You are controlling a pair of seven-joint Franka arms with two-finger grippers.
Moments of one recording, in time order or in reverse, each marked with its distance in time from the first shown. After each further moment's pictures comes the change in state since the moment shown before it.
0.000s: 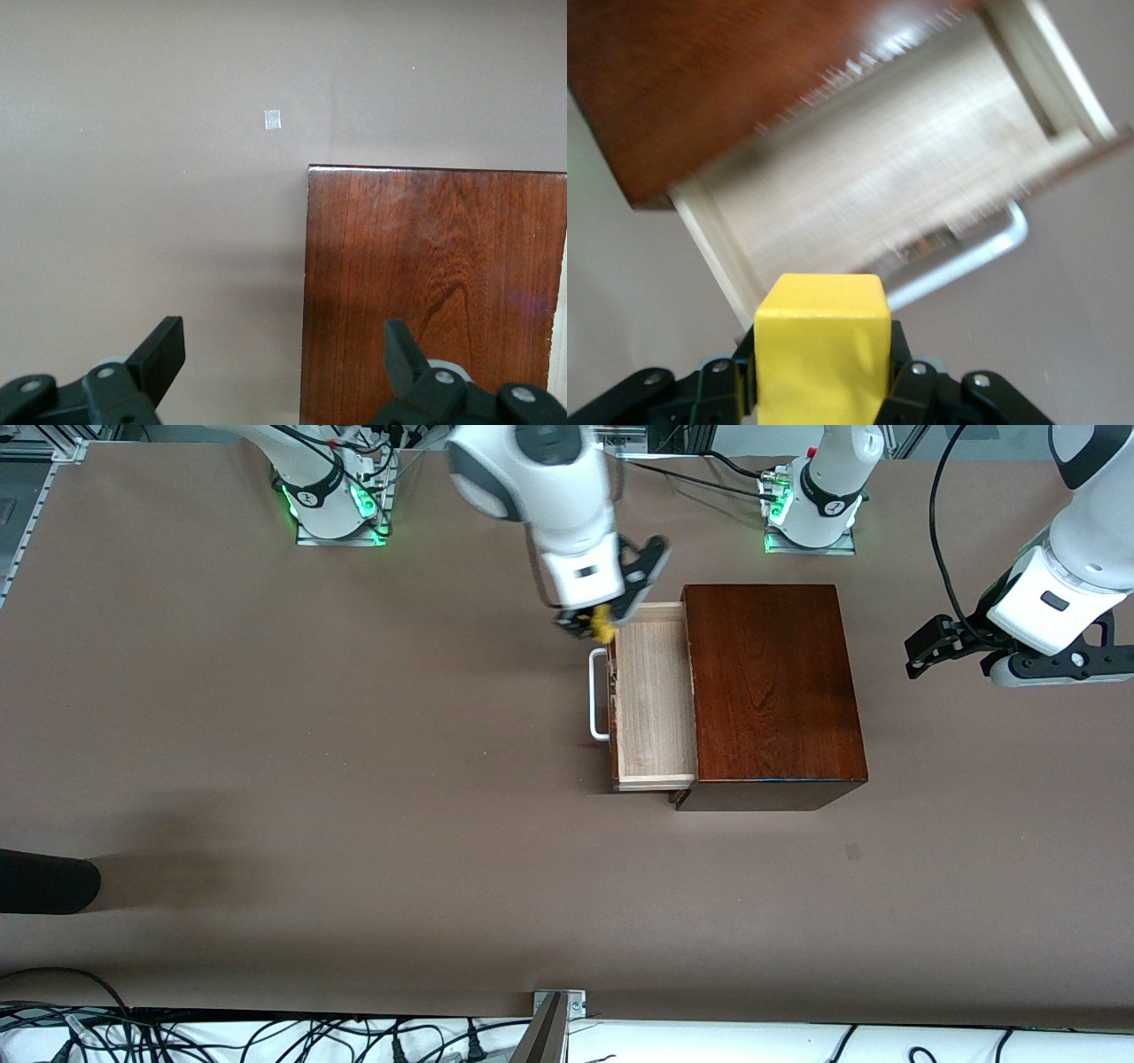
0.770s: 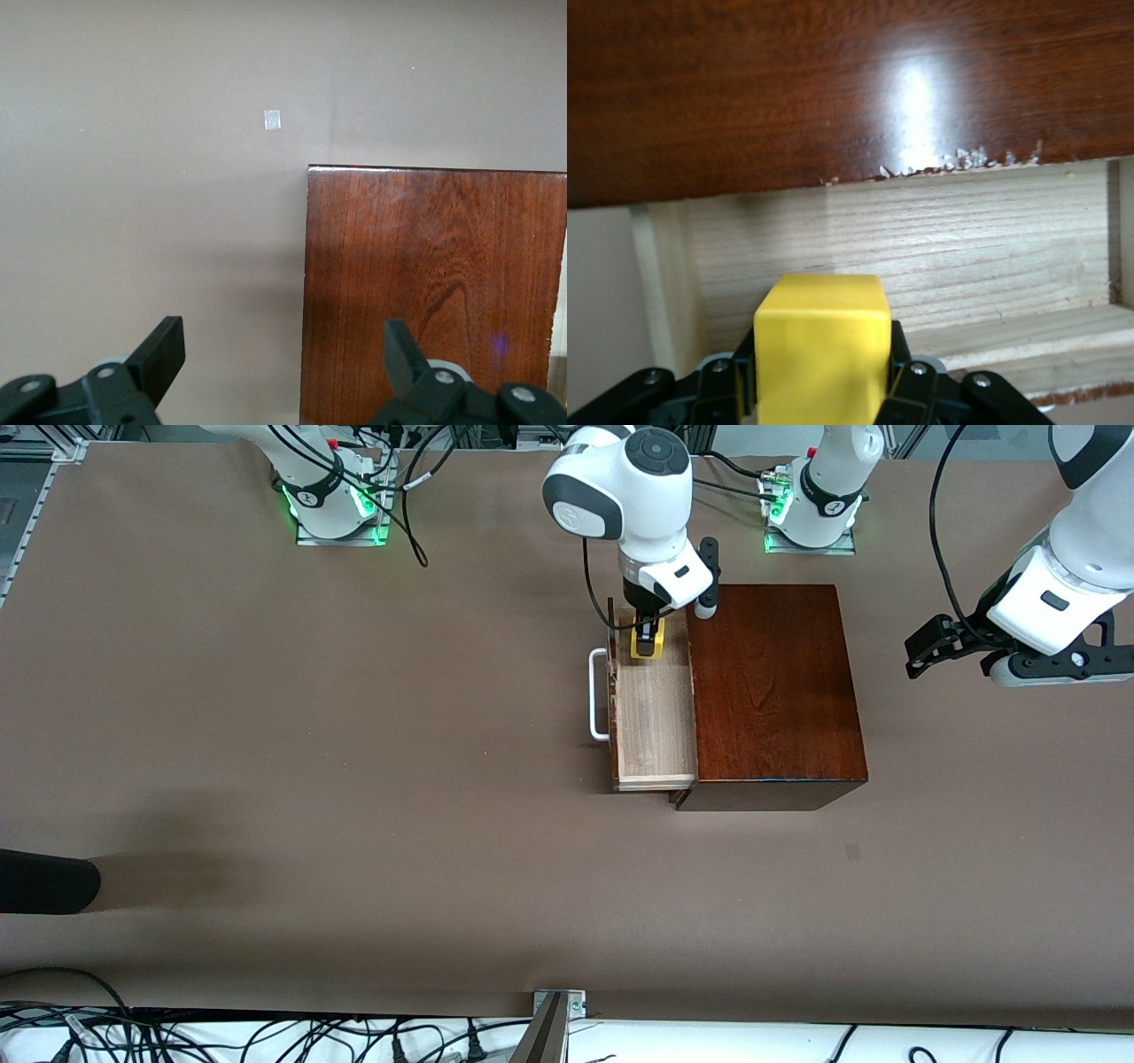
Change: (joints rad) left arm 0.000 0.000 0.000 0.000 0.000 0.000 0.000; right arm 0.116 0.206 -0.009 0.126 -0.241 0.046 -0.235
